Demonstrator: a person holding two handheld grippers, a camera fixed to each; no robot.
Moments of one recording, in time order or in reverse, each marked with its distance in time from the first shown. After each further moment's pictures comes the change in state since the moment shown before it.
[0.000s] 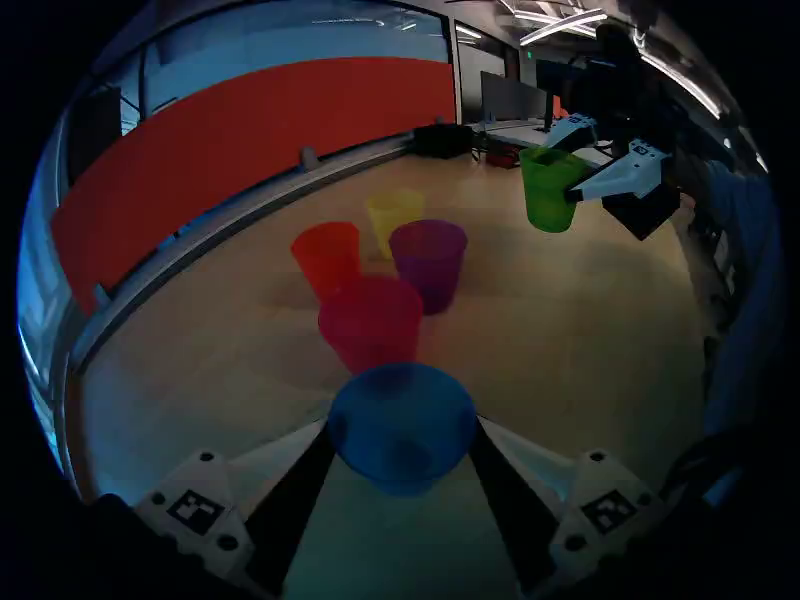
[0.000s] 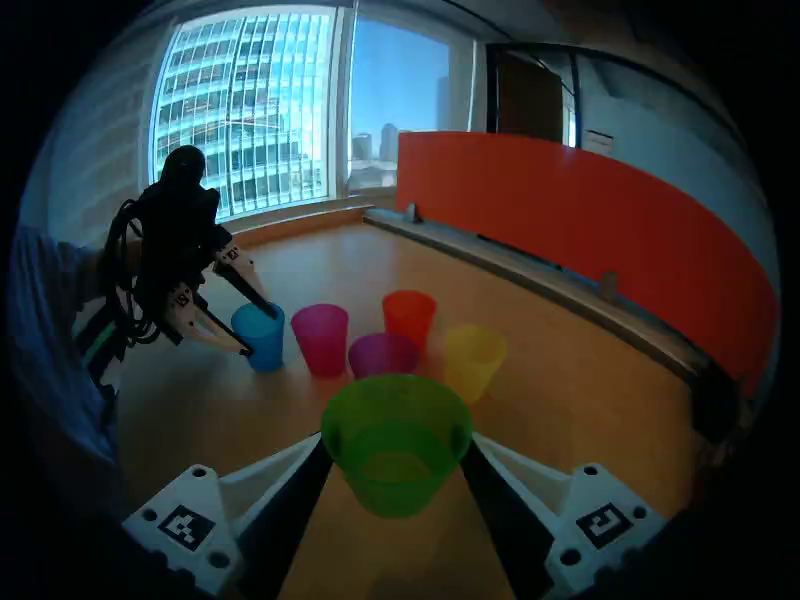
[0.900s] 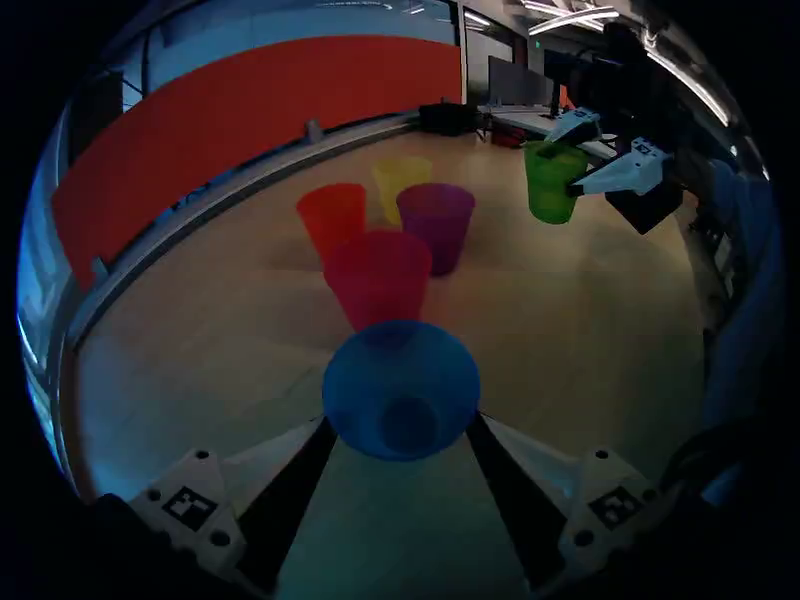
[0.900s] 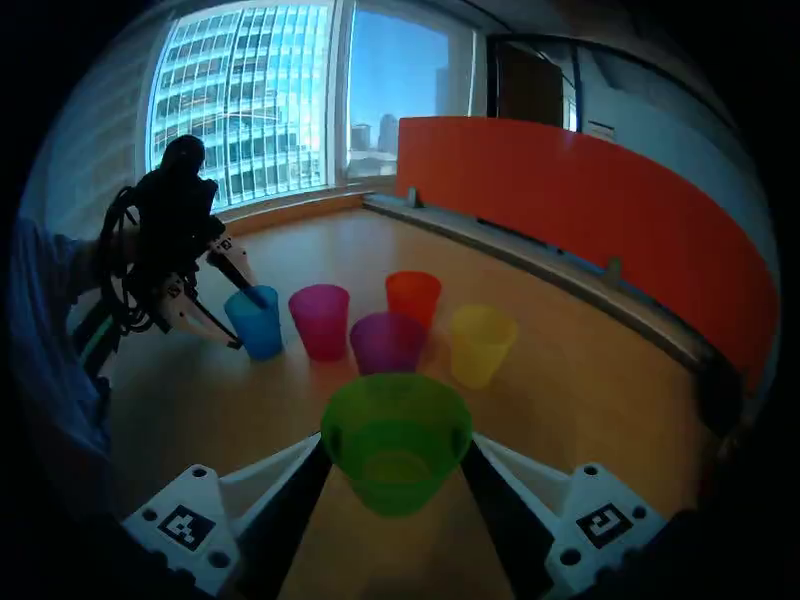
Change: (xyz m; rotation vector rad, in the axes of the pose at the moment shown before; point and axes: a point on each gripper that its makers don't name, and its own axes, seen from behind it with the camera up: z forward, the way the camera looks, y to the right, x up) left arm -0.033 -0.001 -0.004 -0.006 -0.071 -0.030; right arm -0.021 -0.007 0.017 -0.003 -0.039 0.003
